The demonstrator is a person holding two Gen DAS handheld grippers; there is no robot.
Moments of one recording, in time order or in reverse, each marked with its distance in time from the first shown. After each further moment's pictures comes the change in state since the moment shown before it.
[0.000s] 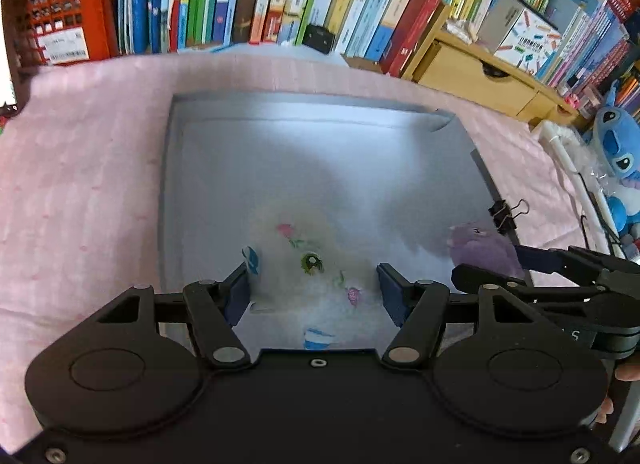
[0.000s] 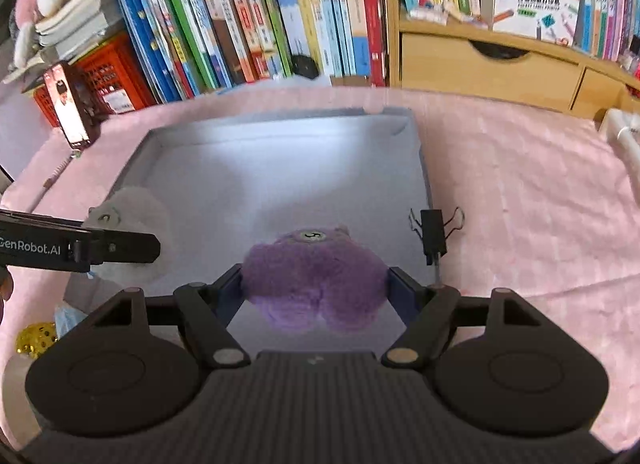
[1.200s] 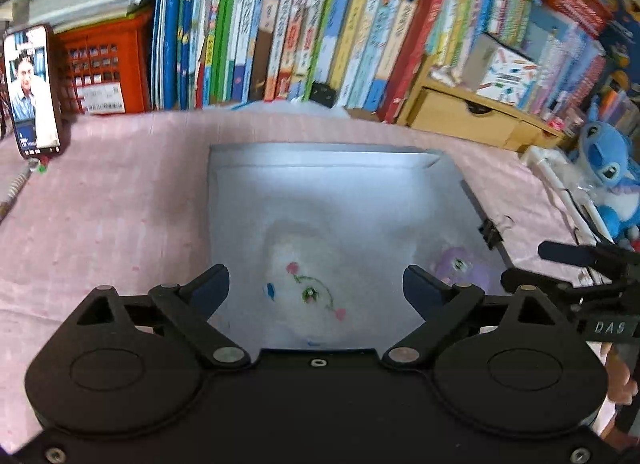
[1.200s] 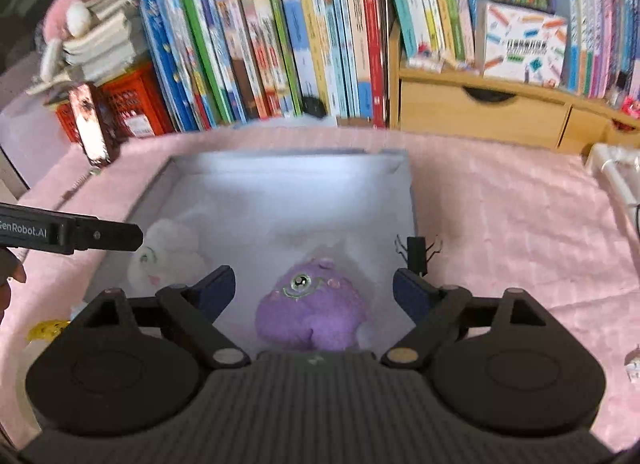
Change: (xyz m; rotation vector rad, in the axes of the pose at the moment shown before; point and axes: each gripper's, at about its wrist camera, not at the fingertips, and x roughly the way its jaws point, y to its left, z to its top) left arm -0.066 0.003 -0.027 0.056 -0.186 0.025; right arm -0.059 0.001 -0.015 -0.059 -0.165 0.017
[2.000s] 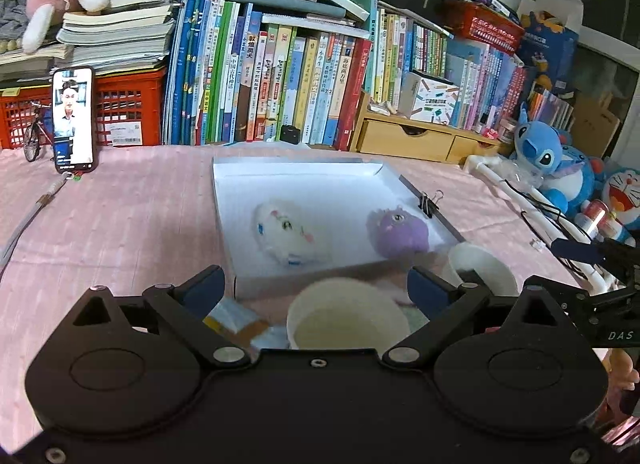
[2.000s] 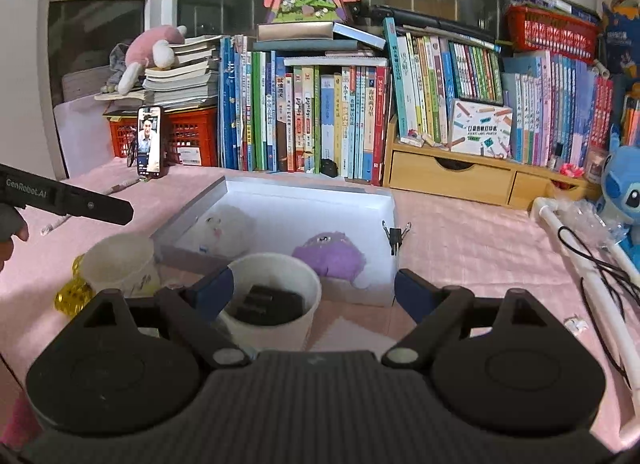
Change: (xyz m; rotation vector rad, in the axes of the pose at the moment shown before) left arm -0.116 -0.001 -0.134 0.091 -0.254 -0.063; right arm -0.121 0.040 -0.120 -0.150 -0.306 -0.058
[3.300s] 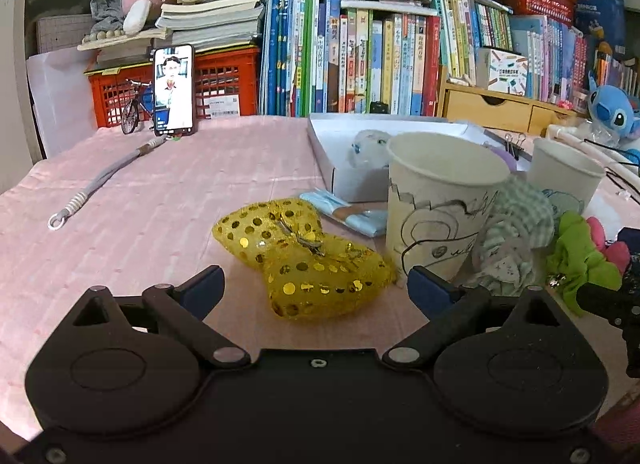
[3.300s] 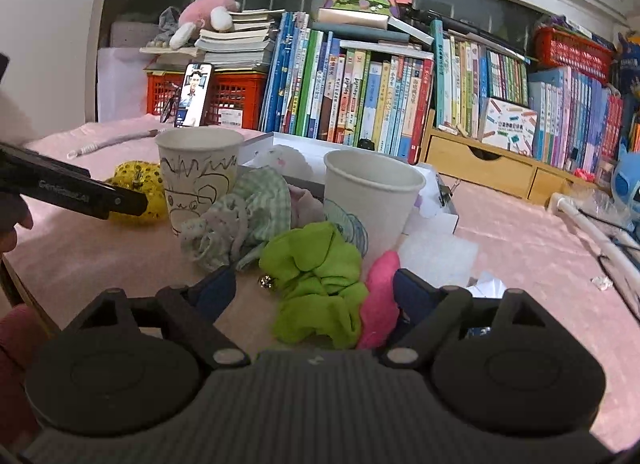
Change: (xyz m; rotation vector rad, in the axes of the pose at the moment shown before) left arm -0.005 0.012 -0.121 0.022 -0.084 0.301; right arm -0.008 0.075 -0.092 -0.137 -0.045 -0.012
